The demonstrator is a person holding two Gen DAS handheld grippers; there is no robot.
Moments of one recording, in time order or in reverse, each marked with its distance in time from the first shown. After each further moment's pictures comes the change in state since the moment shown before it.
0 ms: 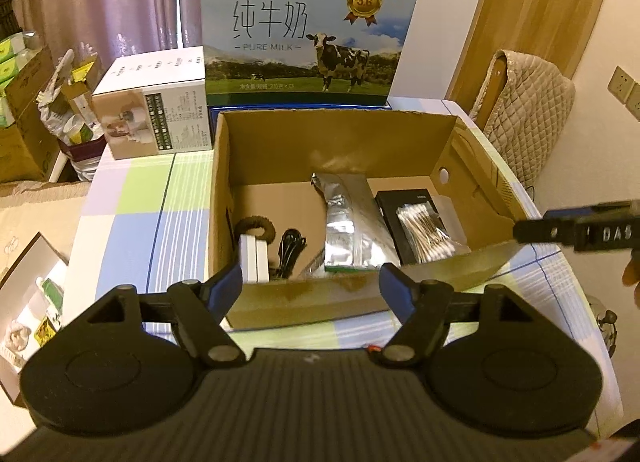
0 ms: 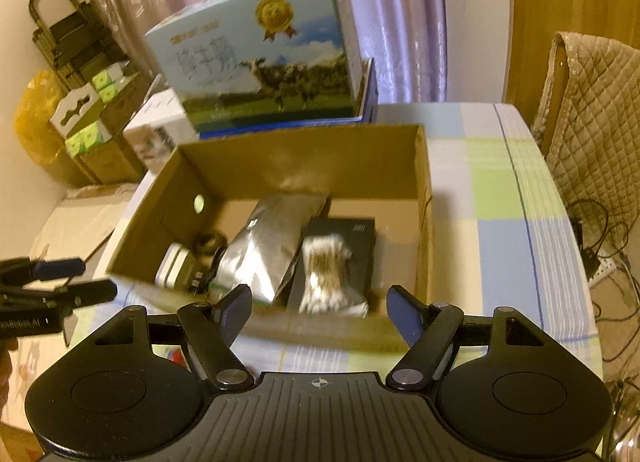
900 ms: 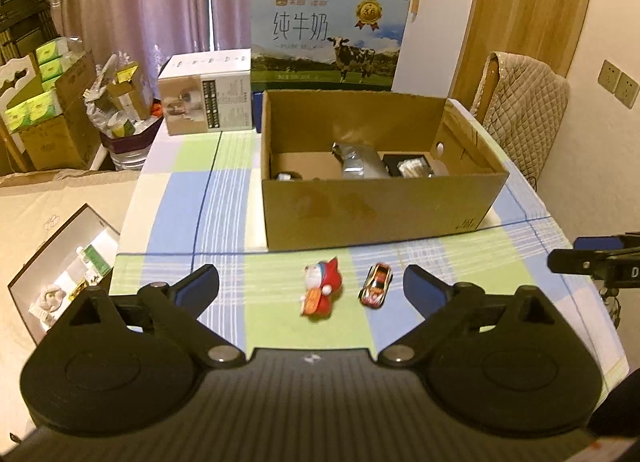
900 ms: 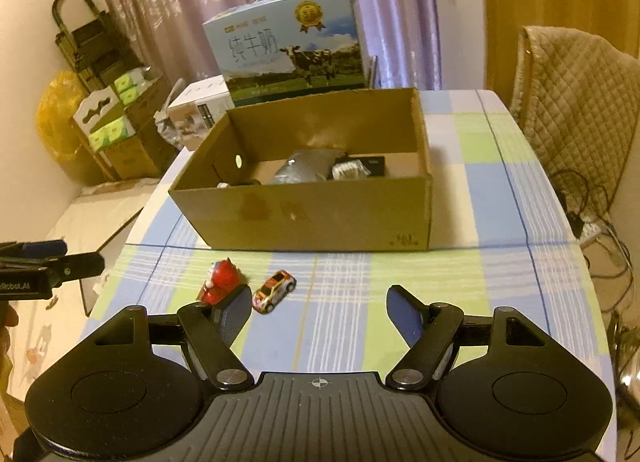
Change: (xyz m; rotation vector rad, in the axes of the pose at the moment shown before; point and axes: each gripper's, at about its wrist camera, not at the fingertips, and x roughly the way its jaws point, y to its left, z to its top) left arm -0.104 -0.003 -0.103 -0.011 -0.069 0.074; right arm -0.089 0.042 -0.128 0.018 -0.083 -0.006
